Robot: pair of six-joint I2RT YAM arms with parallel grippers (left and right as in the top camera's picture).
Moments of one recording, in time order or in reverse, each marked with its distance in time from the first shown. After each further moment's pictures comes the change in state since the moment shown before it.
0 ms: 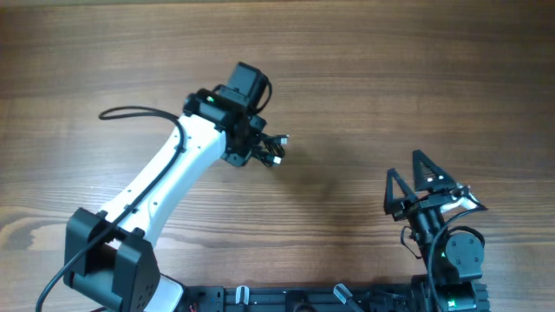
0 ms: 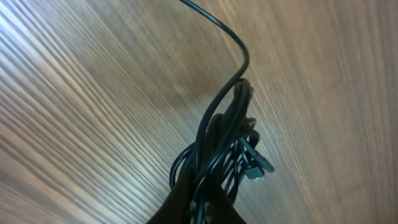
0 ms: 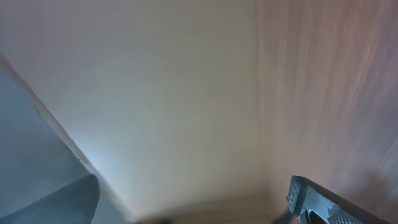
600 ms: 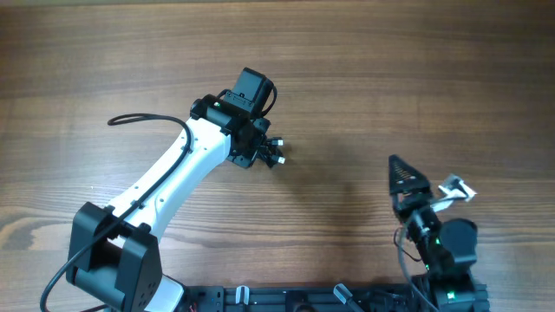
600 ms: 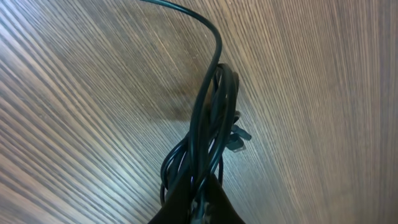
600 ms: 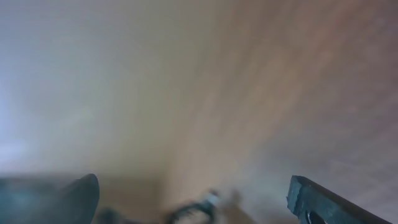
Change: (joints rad) left arm -0.013 0.013 -0.040 0.090 0.013 -0.057; right arm 0.000 0.165 0.017 -0.056 -0.062 -0.613
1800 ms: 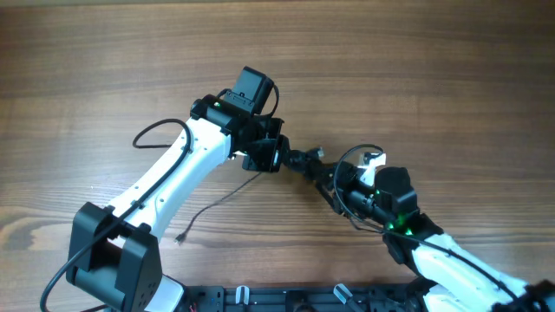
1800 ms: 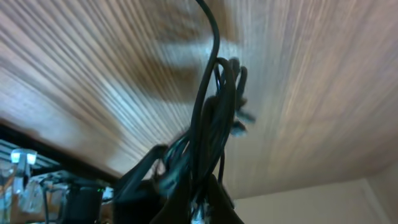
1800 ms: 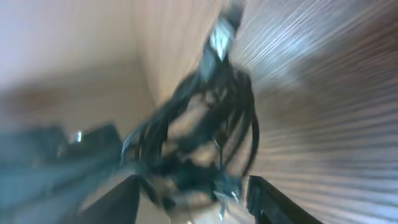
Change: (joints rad) left arm 0.000 0.000 0.000 0.017 0.476 -0.300; right arm 0.355 1.021 0.182 0.594 -0.235 0.295
